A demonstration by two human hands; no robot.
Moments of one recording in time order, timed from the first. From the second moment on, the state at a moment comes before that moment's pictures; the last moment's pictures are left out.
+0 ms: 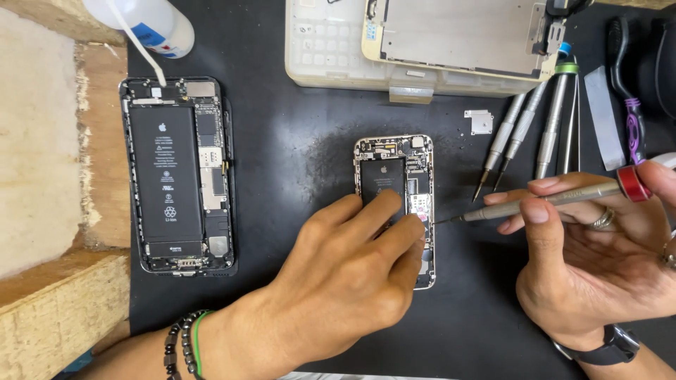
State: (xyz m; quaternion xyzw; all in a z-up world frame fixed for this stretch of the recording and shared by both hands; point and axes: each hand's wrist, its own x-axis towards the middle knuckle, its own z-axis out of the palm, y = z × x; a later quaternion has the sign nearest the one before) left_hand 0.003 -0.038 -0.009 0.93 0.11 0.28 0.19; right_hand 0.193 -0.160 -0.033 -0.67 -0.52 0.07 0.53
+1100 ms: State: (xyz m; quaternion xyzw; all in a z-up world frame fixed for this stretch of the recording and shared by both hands) left_hand 0.000 -0.026 -0.004 0.92 0.09 0.31 0.22; right_hand 0.198 -0.158 -0.028 -0.64 -0.39 0.19 0.63
